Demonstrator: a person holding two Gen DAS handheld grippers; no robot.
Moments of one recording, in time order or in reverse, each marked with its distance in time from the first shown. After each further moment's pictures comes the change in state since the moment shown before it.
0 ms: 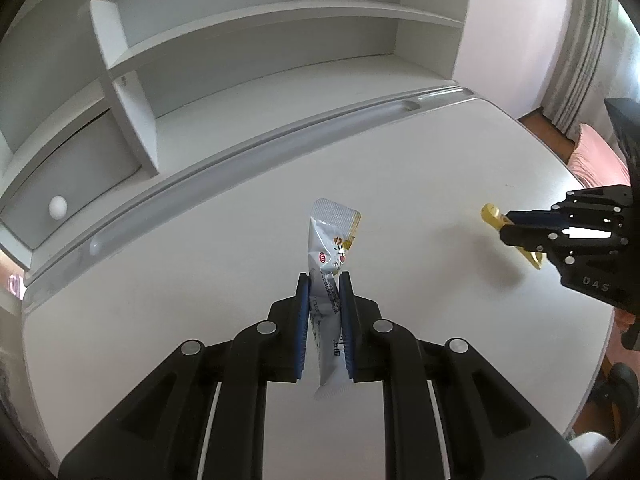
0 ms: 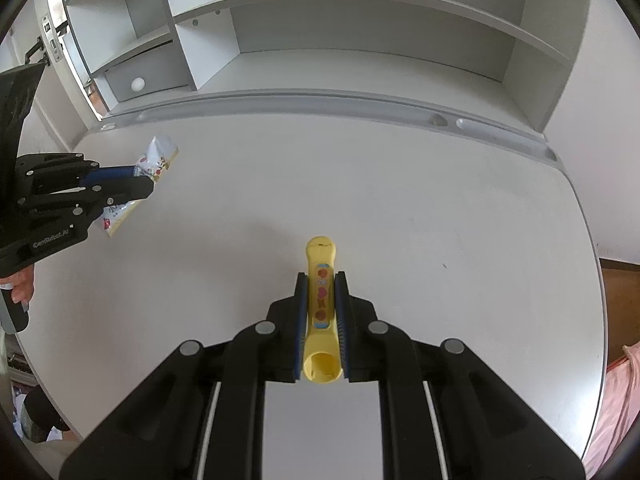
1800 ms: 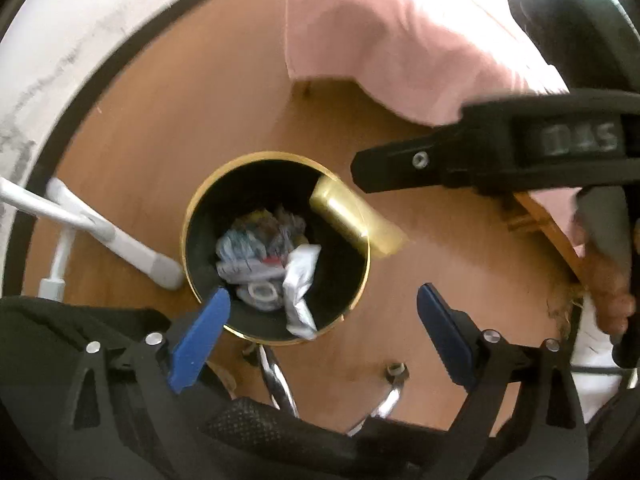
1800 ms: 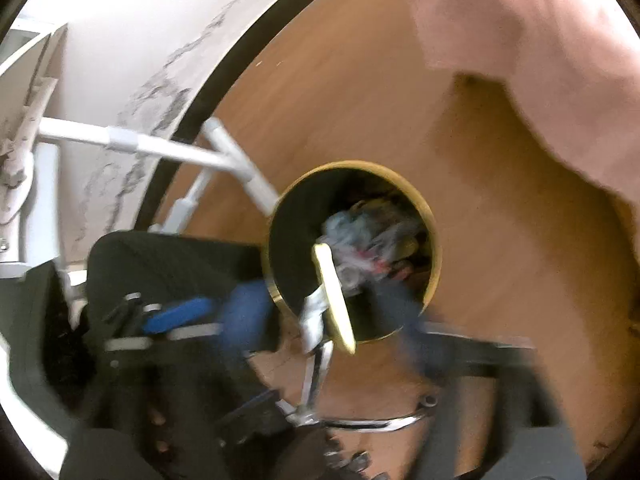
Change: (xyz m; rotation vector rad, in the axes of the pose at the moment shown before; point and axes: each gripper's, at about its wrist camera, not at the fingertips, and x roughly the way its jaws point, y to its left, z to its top) left arm 0.189 -0.494 -0.152 0.468 0.461 -0.501; right arm -0.009 -0.298 -0.416 0.990 0.282 -0.012
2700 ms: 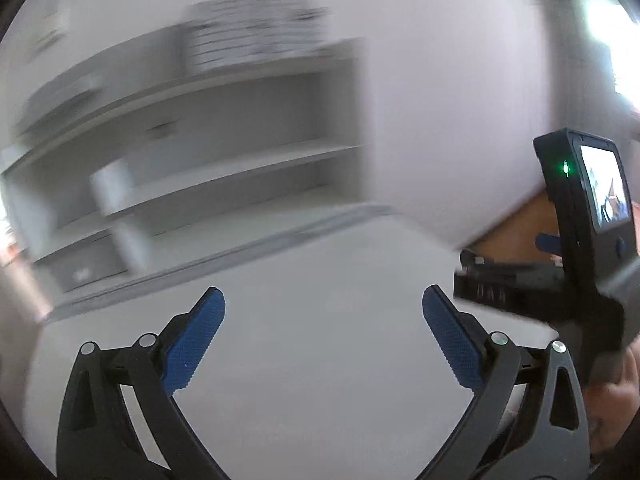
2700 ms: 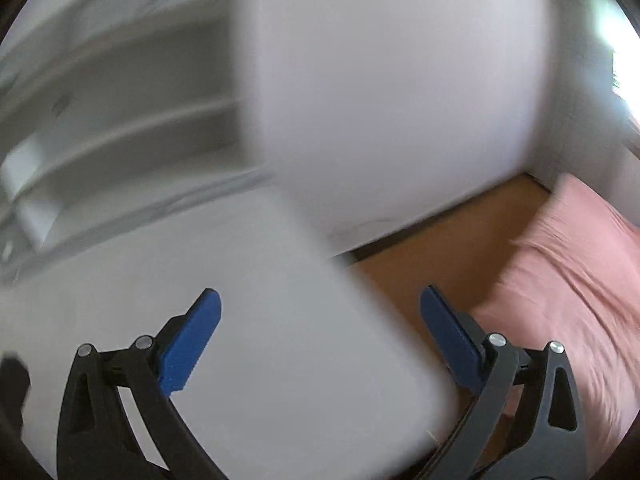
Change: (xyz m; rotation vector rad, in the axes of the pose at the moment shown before) left arm -0.404 0.122 -0.122 -0.441 -0.848 0.799; right arm -0.164 0.371 -0.006 -0.487 -0.753 -0.195
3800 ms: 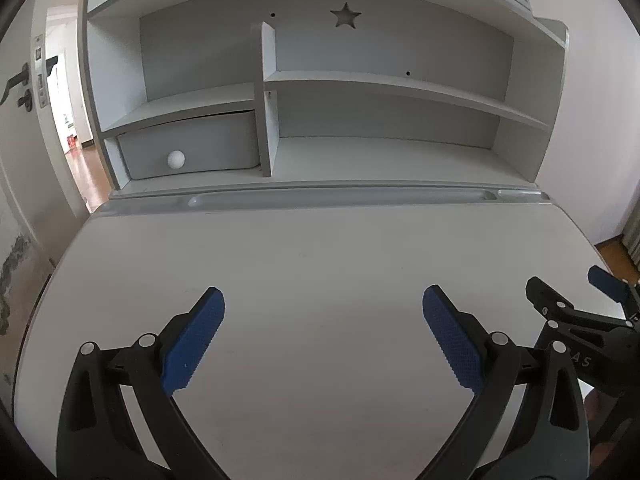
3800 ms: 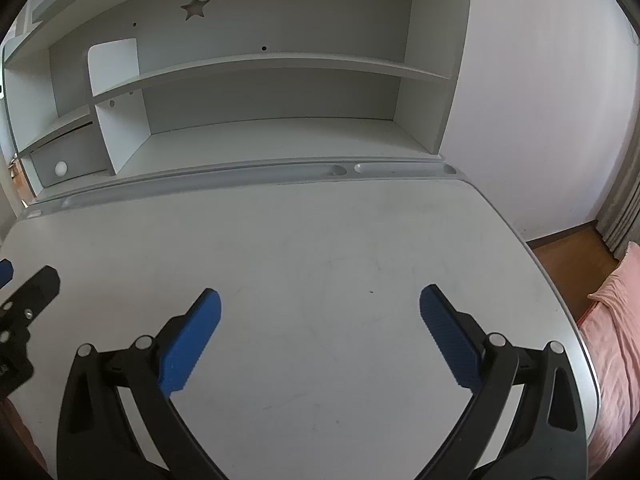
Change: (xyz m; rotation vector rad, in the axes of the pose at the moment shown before) left arm 0.068 0.171 -0.056 -0.279 0.196 0.199; right arm 0.031 0.167 -0.018 -0.187 0.017 0.179
